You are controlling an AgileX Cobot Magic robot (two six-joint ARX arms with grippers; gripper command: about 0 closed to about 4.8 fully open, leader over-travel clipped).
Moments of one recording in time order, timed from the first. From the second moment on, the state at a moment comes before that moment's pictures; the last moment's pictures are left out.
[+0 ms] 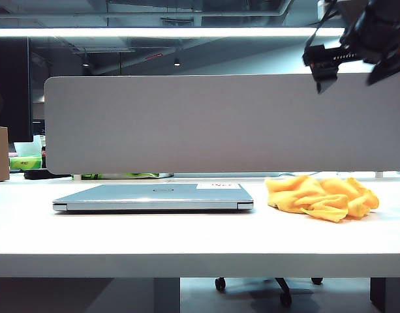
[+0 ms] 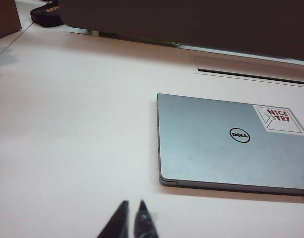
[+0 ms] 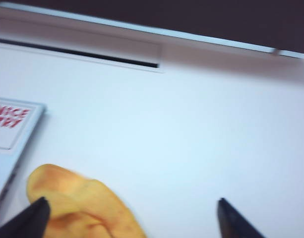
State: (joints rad) left arm -0.01 0.46 0.48 -0.24 0.06 -0.13; right arm 0.28 1.36 0.94 0.04 0.37 -0.05
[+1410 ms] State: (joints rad) left arm -0.01 0.07 0.26 -0.08 0.06 -0.20; right arm 0.31 0.36 0.50 -0.19 0.16 0.11
